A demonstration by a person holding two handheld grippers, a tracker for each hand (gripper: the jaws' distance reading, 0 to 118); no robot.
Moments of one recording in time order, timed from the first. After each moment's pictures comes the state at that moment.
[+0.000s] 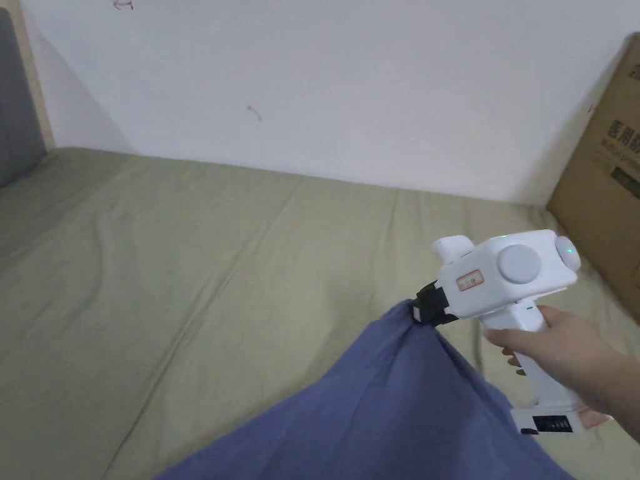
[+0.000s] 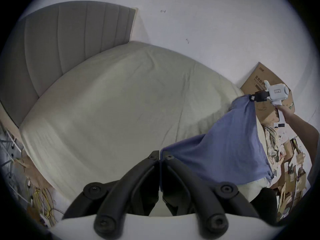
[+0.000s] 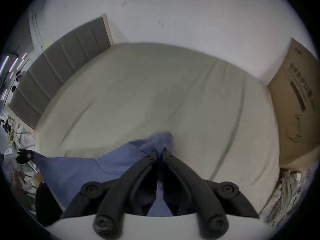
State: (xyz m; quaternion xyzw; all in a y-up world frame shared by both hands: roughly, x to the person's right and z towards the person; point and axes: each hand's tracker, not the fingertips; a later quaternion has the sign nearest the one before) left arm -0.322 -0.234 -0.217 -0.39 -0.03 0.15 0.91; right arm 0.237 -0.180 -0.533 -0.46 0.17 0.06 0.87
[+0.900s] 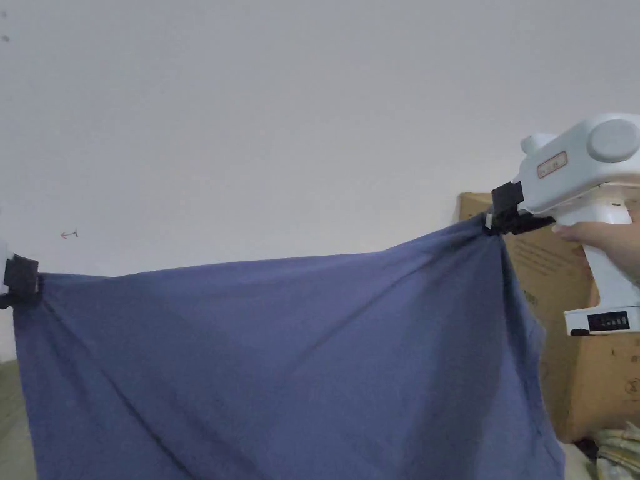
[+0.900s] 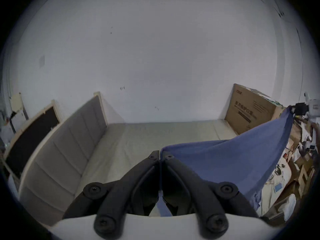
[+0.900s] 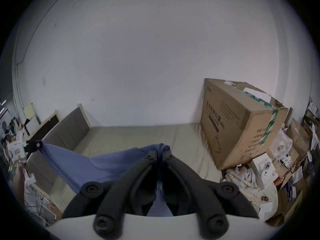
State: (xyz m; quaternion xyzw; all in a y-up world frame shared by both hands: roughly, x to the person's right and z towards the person) left arm -0.215 0.118 -0.411 -0.22 -0.07 -0.02 0.97; right arm 0.372 0.169 -0.363 -0.23 -0.02 -0.06 0.97
